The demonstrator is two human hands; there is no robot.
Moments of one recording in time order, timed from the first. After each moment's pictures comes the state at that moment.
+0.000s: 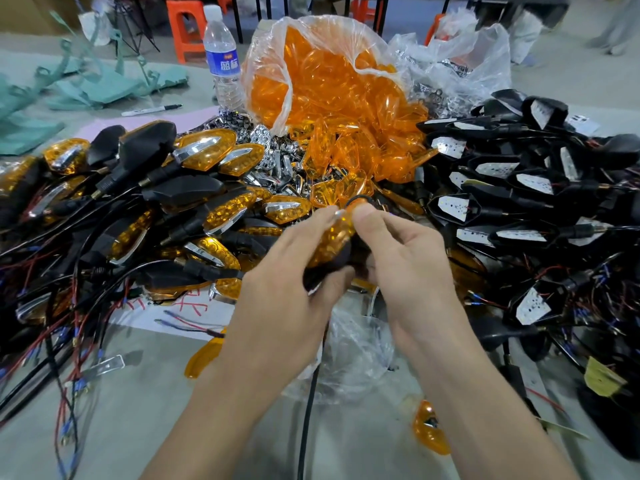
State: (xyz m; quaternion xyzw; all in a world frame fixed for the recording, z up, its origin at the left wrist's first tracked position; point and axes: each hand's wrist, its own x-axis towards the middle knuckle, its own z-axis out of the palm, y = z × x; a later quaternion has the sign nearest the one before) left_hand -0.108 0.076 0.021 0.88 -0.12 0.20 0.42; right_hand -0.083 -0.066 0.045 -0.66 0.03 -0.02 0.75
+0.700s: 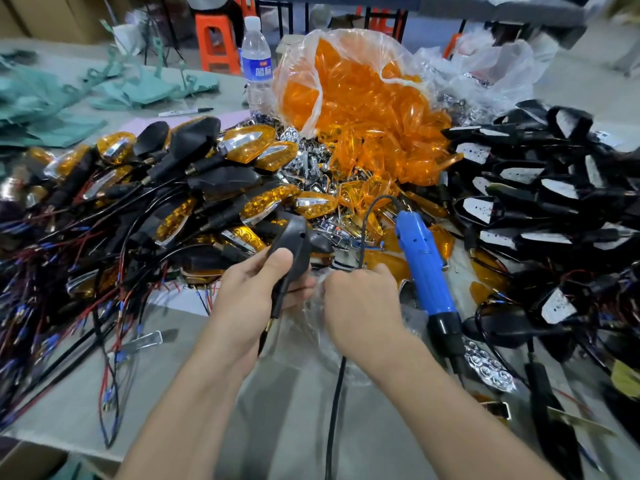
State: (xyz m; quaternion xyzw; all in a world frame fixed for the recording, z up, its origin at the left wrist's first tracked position) left_hand -0.113 0.130 -0.009 0.57 0.15 0.01 0.81; right_hand -0.096 -0.011 -0.005 -0.99 -0.17 -0.02 0.04
